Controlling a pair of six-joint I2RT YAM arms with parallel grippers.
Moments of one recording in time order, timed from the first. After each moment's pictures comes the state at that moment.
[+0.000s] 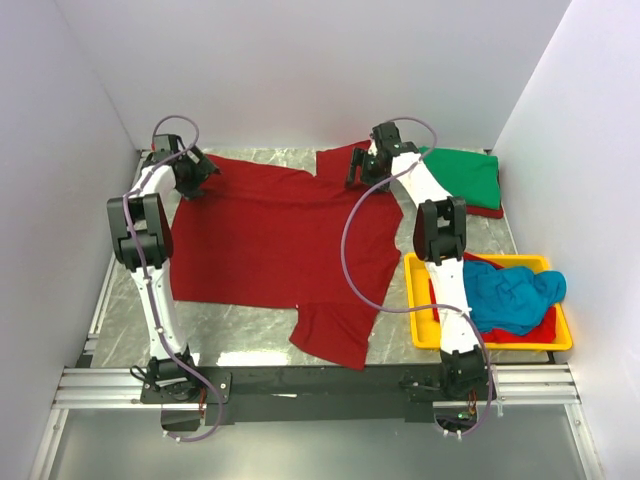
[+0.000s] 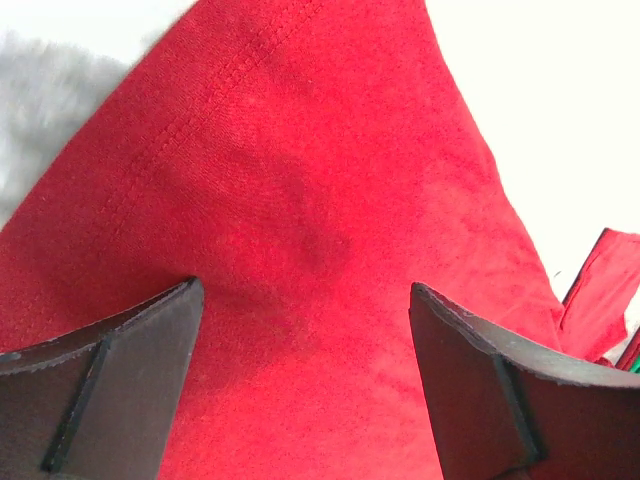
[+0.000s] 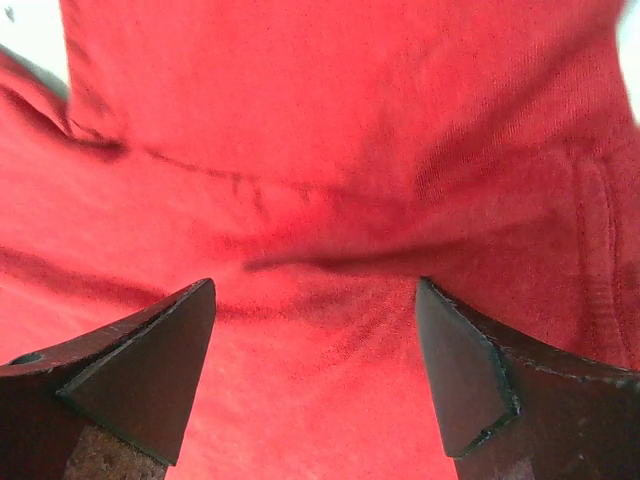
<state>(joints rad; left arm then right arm) 0.15 2.32 1.85 -0.37 0.24 -0.69 0.22 2.56 2.34 -0.77 -0.23 0.38</state>
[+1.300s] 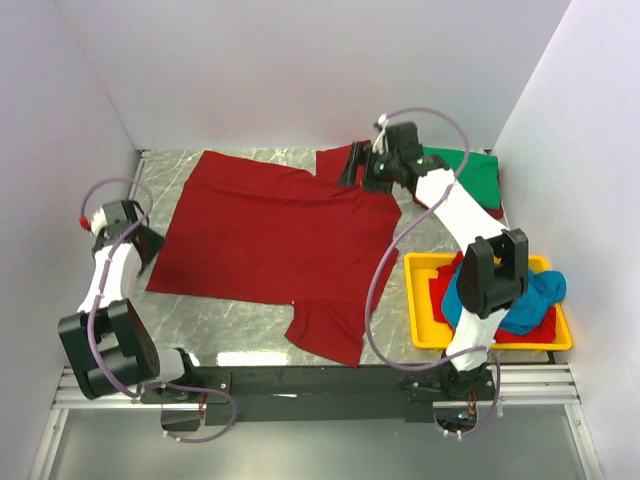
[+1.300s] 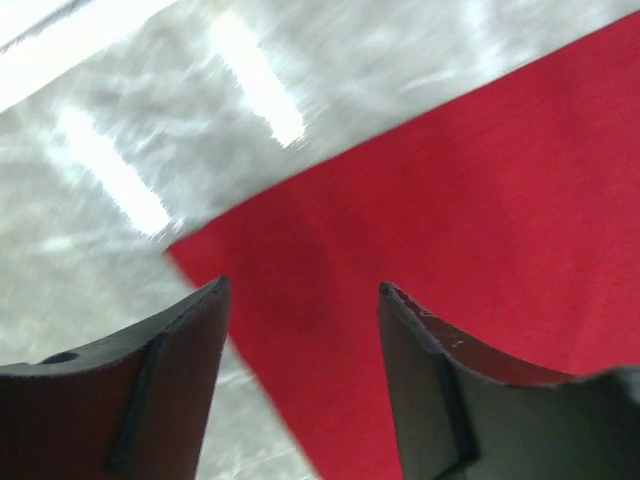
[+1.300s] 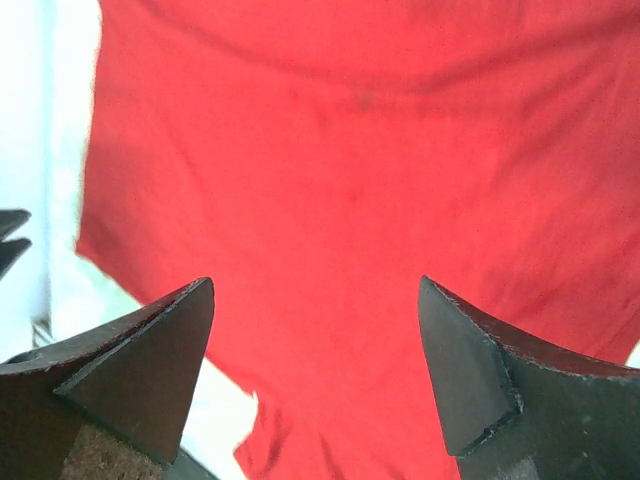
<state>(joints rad) 0.34 1.32 0.89 -0.48 -0.22 -0.69 0.31 1.82 1.64 -0.53 -0.33 0.45</state>
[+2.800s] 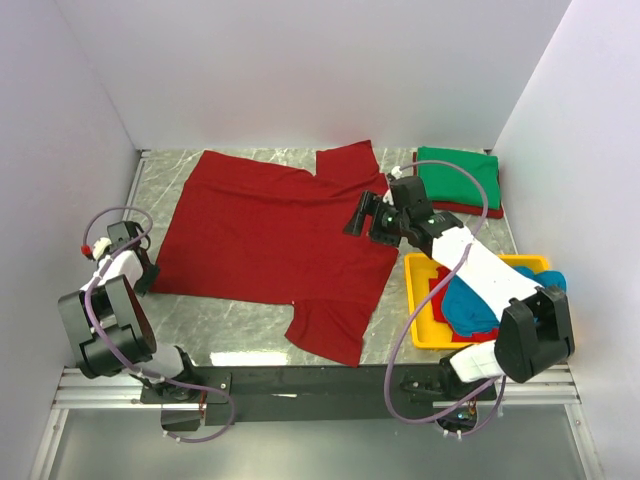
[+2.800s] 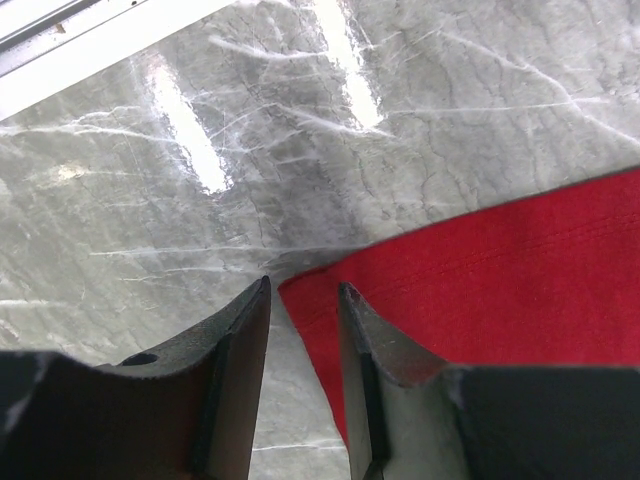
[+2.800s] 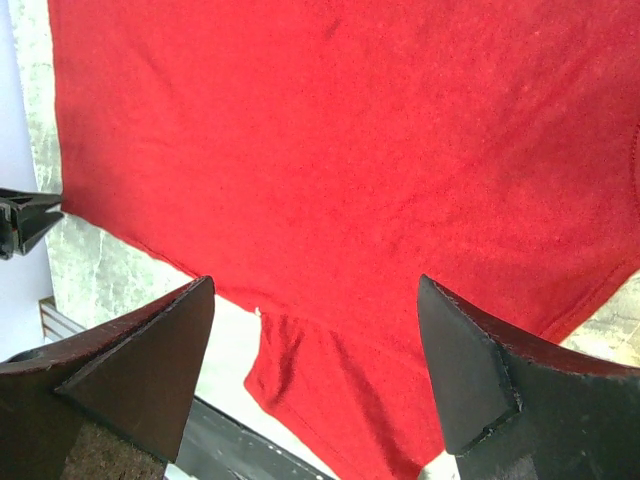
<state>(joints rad) 0.42 1.43 0.73 -0.40 -0.32 -0.70 0.42 1.40 1.06 -0.40 -0.20 0.64</state>
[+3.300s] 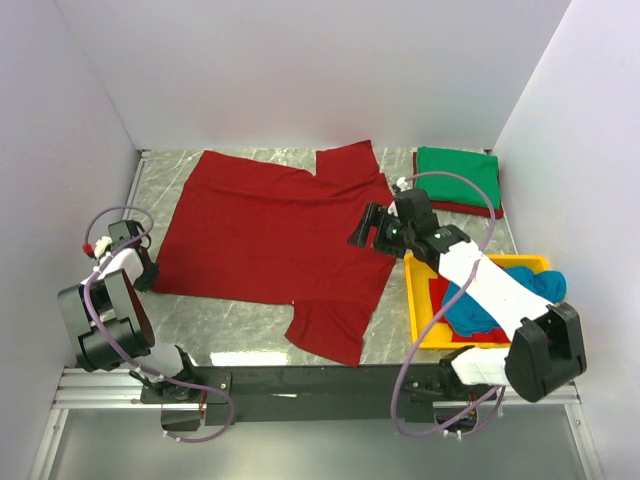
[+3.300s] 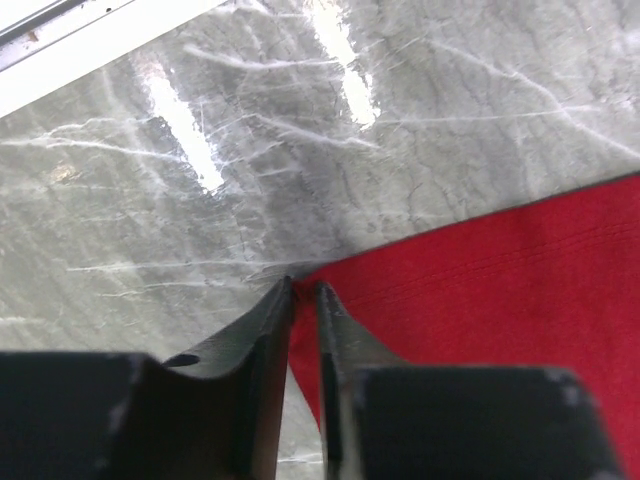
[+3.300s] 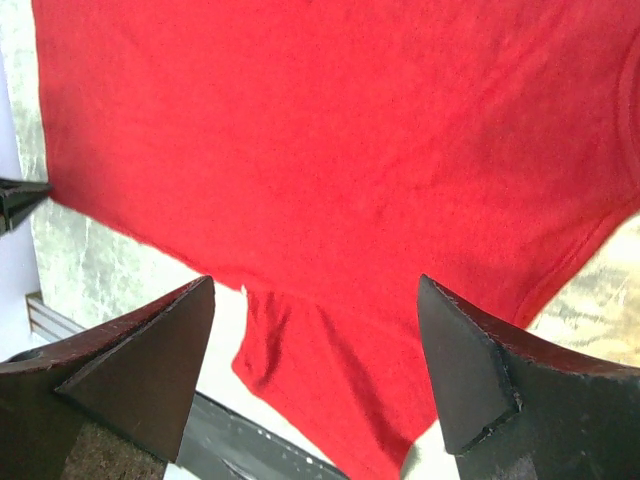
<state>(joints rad) 0.42 1.47 0.74 -0.37 -0.31 -0.70 0.44 1.30 0.96 -0.40 -0.17 0.66</state>
